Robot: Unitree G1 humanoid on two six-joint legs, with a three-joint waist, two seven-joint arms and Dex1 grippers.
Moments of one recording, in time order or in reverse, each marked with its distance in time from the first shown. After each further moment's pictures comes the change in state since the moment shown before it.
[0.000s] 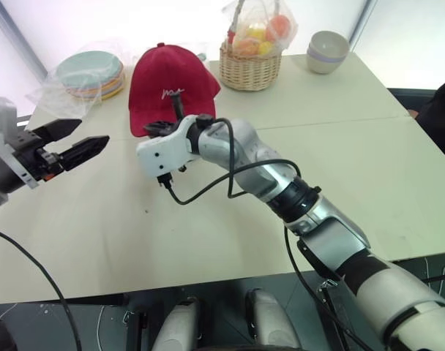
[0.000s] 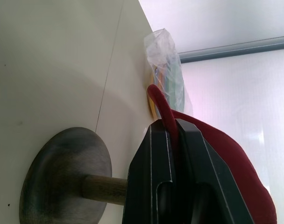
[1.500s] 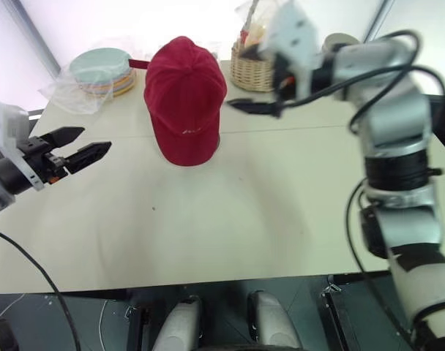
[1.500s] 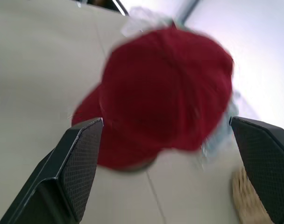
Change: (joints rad) left arm -0.008 -0.005 -0.070 0.091 0.093 -0.061 -0.005; right arm -0.031 -0.523 -0.513 -0.091 0.728 0.581 0.543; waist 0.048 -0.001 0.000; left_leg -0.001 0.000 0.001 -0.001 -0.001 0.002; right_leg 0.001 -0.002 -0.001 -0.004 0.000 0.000
